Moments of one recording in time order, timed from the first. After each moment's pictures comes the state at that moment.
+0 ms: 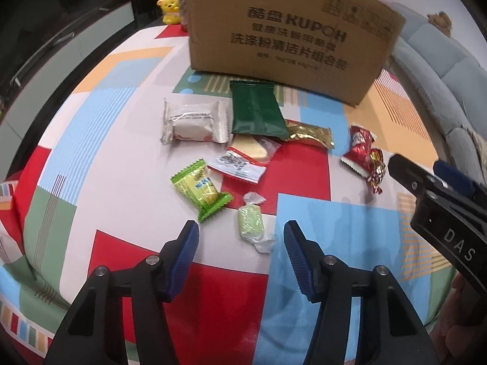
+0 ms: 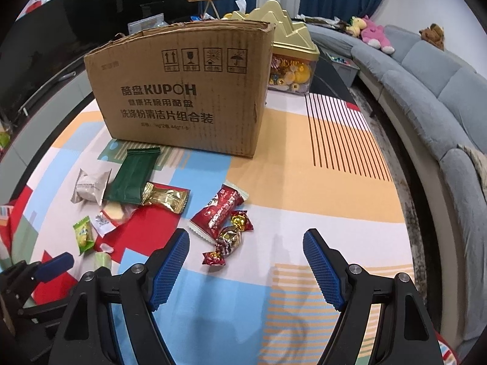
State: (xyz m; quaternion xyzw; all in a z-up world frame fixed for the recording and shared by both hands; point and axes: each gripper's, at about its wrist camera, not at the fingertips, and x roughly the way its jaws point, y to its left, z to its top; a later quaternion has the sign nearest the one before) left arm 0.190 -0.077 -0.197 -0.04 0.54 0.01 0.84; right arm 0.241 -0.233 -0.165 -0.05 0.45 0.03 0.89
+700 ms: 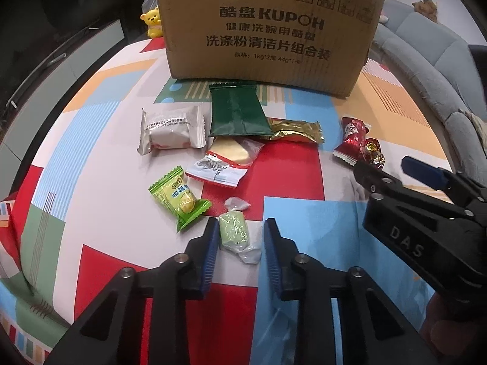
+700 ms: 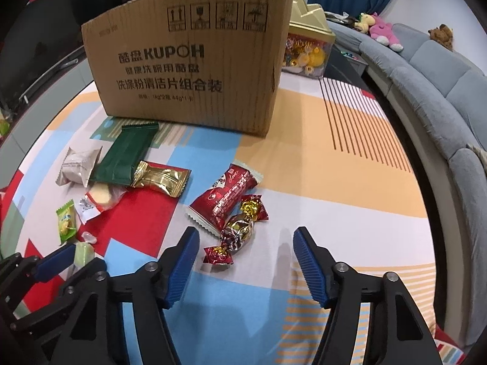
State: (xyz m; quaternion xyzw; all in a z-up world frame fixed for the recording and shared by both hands) left arm 0.193 -0.092 -0.207 -0.01 0.51 0.00 0.86; right arm 0.253 -0.227 -0.202 -0.05 0.47 0.04 0.88
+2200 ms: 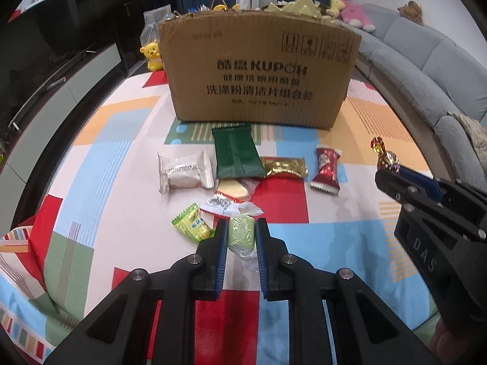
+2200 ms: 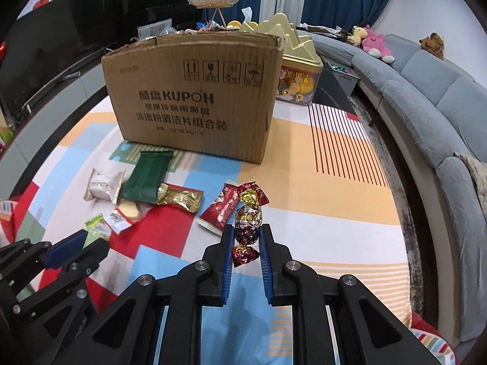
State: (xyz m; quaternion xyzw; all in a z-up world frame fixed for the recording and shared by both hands) left arm 0.184 -0.090 -0.157 0.01 0.47 -0.01 0.88; right arm 0.223 -0.220 -0.147 -0.05 0.44 0.03 0.90
